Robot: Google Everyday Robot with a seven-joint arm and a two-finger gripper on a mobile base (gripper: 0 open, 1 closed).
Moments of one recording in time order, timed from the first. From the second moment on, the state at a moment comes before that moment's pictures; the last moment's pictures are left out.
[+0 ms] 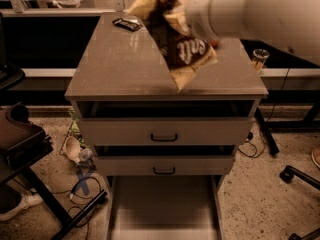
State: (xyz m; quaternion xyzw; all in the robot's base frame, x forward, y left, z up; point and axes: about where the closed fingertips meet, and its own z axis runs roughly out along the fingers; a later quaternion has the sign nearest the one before) arm 0.608 -0.034 1.037 -0.43 0.68 0.01 0.59
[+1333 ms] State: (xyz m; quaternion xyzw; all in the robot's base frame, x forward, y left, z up) arm 0.753 0.086 1.002 -0.55 0.57 0.06 0.61
